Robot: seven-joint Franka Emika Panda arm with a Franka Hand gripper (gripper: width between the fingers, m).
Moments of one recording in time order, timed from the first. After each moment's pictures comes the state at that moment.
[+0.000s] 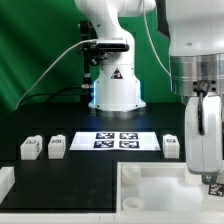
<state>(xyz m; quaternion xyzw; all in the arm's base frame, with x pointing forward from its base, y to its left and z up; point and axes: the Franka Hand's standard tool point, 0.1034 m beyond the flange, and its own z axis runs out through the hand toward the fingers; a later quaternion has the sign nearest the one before) 0.631 0.110 0.075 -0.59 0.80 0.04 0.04</state>
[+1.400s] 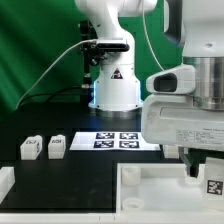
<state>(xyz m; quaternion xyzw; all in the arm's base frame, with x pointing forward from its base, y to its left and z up) 0.636 0.117 0.071 -0.97 0.22 -0.02 0.03</state>
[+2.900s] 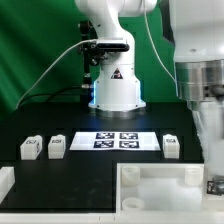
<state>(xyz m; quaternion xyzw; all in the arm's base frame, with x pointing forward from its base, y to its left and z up) 0.630 0.123 0.070 -0.71 0.71 0.03 0.06</state>
